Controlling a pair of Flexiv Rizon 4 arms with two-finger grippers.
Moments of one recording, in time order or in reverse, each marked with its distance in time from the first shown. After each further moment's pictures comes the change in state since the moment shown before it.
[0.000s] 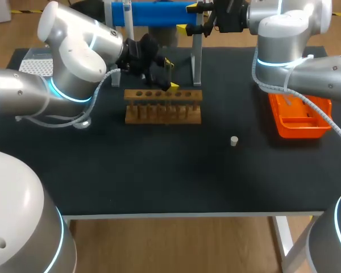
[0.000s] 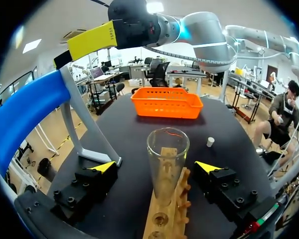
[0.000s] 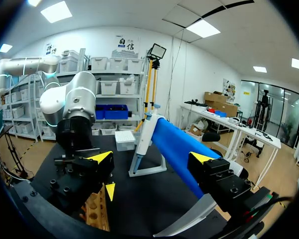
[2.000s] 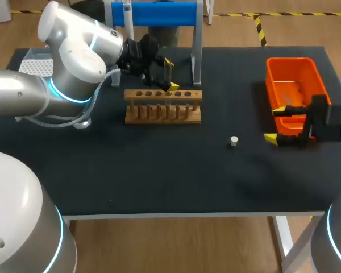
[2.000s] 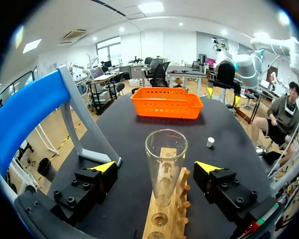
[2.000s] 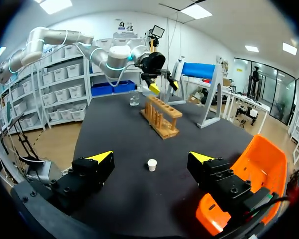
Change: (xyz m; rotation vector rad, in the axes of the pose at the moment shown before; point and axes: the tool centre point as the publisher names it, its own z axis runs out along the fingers) left arm 0.001 0.000 0.000 -0.001 -0.002 0.000; right arm 0.210 -0.203 -0.268 0.192 -0.050 0.088
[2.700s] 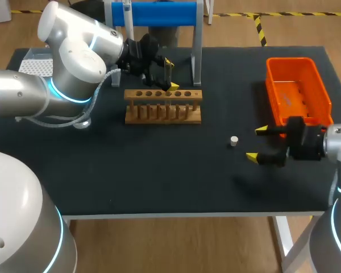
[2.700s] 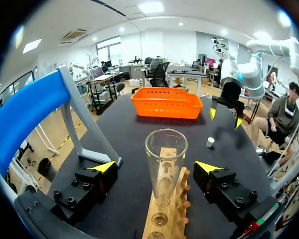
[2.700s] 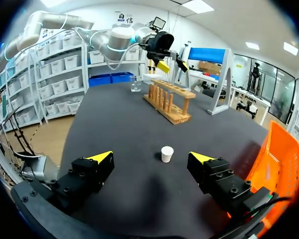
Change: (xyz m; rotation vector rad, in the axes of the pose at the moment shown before) left arm 0.000 0.000 0.000 0.000 0.000 0.000; right arm 0.022 -0.043 0.053 0.055 -0.024 -0.007
